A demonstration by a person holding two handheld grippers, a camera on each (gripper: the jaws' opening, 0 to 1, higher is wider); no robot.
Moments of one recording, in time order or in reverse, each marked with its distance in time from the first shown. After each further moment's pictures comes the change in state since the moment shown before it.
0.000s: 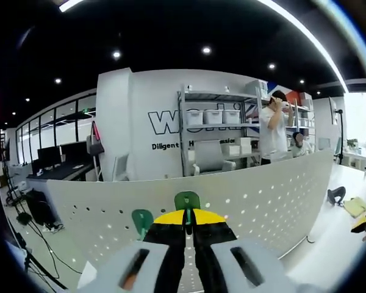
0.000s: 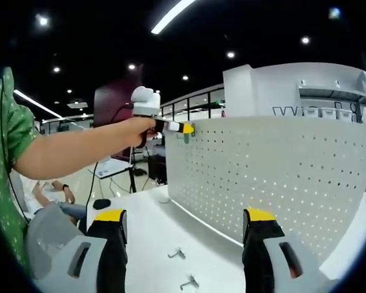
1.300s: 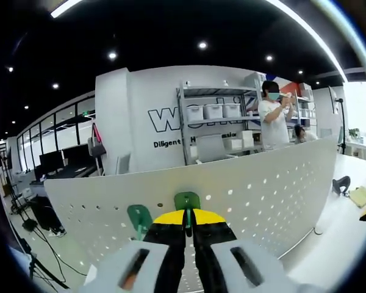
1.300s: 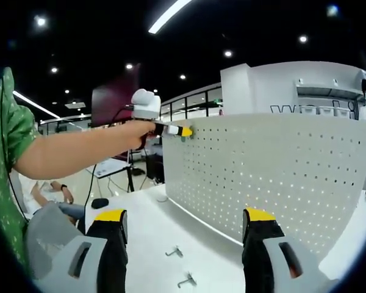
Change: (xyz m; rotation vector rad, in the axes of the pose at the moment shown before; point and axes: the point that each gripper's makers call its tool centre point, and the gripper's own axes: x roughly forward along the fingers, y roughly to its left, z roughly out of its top) left arm 0.010 0.000 -0.012 0.047 0.025 0.015; right arm -0.004 -0.006 -0.002 0.005 0.006 -0.013
